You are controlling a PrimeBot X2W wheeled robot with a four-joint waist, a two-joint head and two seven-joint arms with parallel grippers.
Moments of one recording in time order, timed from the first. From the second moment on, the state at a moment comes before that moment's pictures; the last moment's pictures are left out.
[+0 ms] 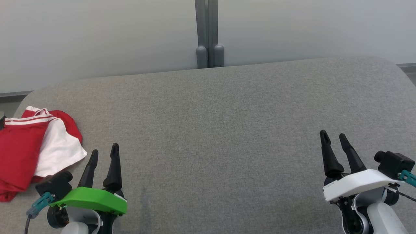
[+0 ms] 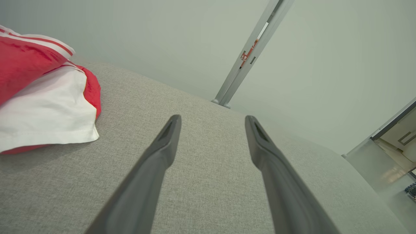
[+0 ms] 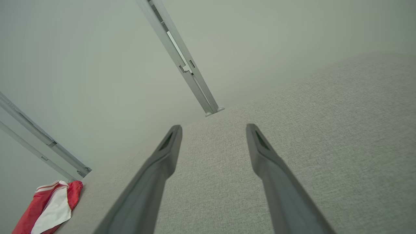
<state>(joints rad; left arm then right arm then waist) -0.12 0.11 -0.07 0.29 -0.65 -0.13 -0.13 -0.08 -0.12 0.03 0.19 0.59 0.13 -0.13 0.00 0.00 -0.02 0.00</state>
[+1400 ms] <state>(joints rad) -0.11 0.10 -0.06 0.35 -0.29 -0.13 -0.23 -0.07 -0.12 0.04 0.21 0.26 0.13 -0.20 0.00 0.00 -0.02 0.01</state>
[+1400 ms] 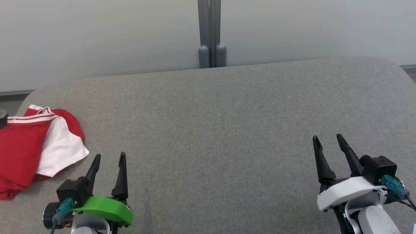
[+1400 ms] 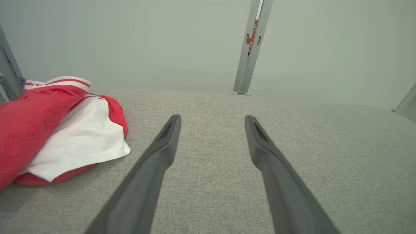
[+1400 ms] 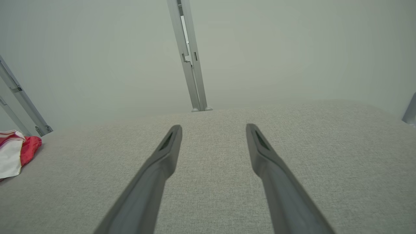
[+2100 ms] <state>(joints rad) -0.10 0.09 -0.06 0.36 -0.19 -0.13 -0.26 -0.06 -0.11 0.03 0.21 0.15 0.13 -0.23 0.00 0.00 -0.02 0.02</state>
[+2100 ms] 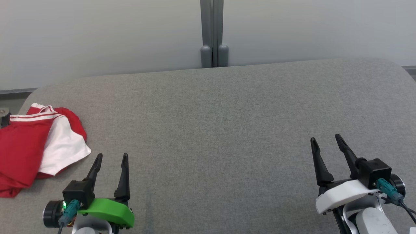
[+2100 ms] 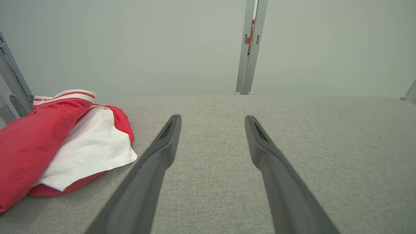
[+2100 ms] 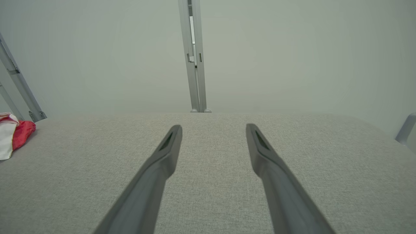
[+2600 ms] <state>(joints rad) -0.11 0.08 0.00 0.36 -0.20 -0.13 -0.26 -0.06 -0.11 0.06 0.19 0.17 0.13 -0.23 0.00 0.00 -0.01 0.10</state>
